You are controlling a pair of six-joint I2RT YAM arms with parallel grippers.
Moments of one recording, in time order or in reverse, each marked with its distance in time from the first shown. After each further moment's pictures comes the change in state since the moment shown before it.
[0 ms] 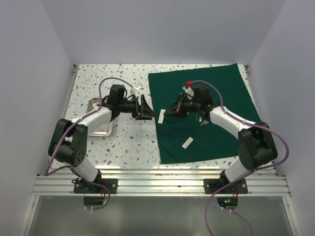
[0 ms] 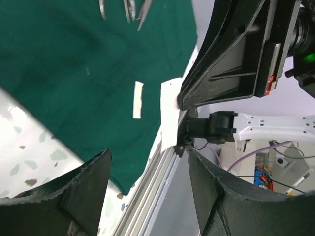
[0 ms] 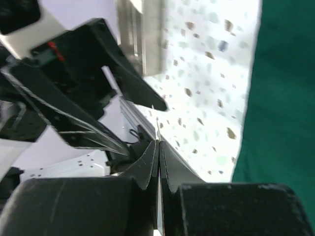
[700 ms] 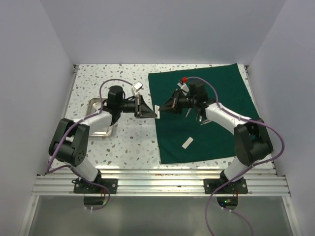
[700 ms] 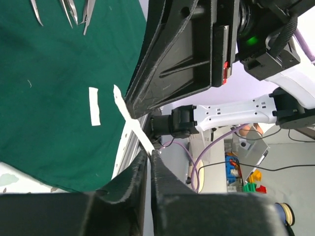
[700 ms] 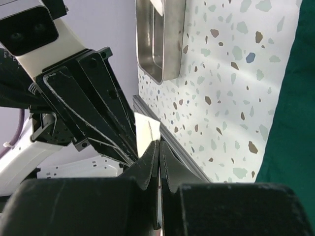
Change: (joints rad) left arm -0.006 0.005 -0.095 0.417 0.163 -0.283; right arm 0.039 0.068 0.098 0.071 -0.033 0.076
